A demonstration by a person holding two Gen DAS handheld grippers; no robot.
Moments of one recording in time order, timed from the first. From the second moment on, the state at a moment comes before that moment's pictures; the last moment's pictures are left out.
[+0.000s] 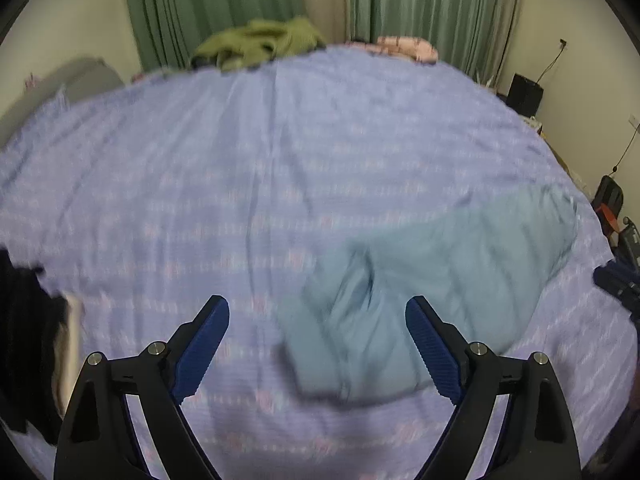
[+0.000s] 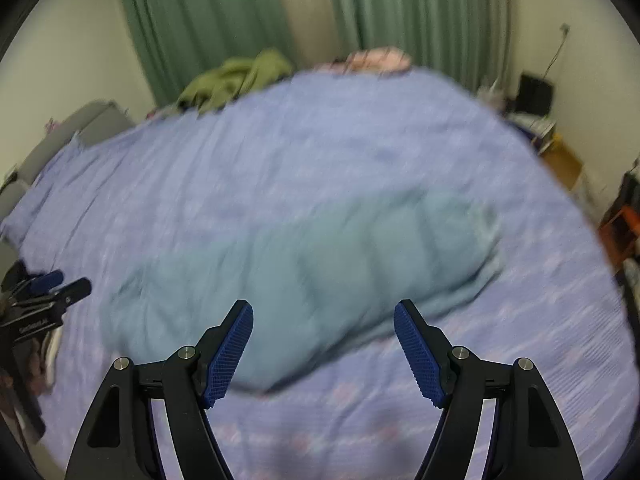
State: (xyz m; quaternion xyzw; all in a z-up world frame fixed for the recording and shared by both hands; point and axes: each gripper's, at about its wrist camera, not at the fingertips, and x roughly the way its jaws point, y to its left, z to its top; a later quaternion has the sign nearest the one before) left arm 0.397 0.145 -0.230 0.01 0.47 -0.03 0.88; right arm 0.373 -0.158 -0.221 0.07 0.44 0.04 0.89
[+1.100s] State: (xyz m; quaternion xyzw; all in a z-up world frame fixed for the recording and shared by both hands) left arm 0.432 0.167 -0.311 -0.09 0.54 -0.04 0.84; right arm 0.400 -0.105 -0.322 0.17 0.52 0.16 0.82
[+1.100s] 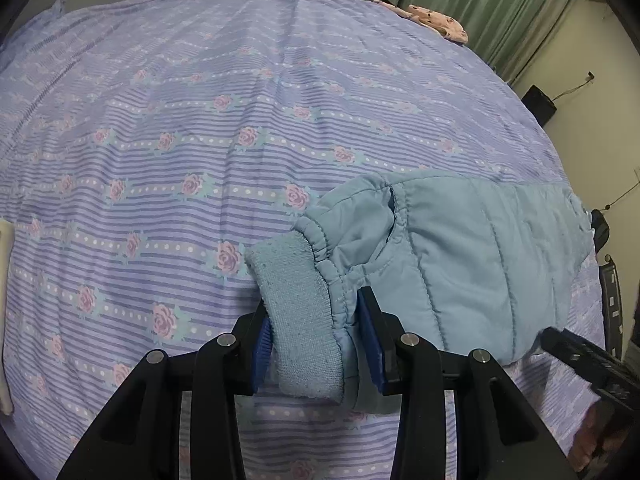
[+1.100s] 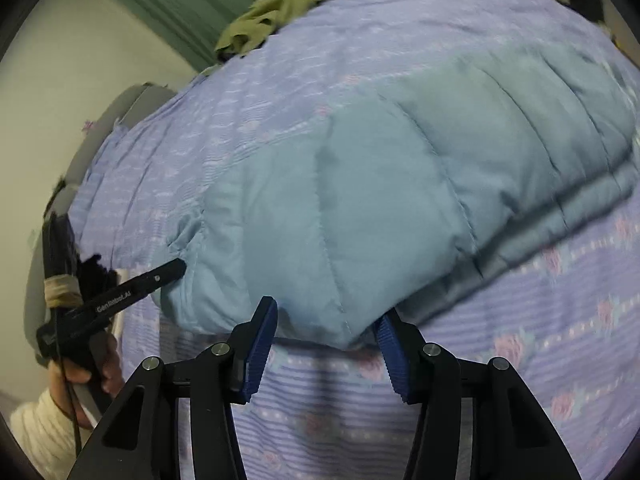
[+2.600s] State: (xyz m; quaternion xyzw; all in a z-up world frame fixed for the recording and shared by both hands) left arm 0.427 -0.070 -0.288 0.05 0.47 -0.14 0.87; right arm 0.464 -0.359 -0.347 0.28 0.46 -0.01 0.84
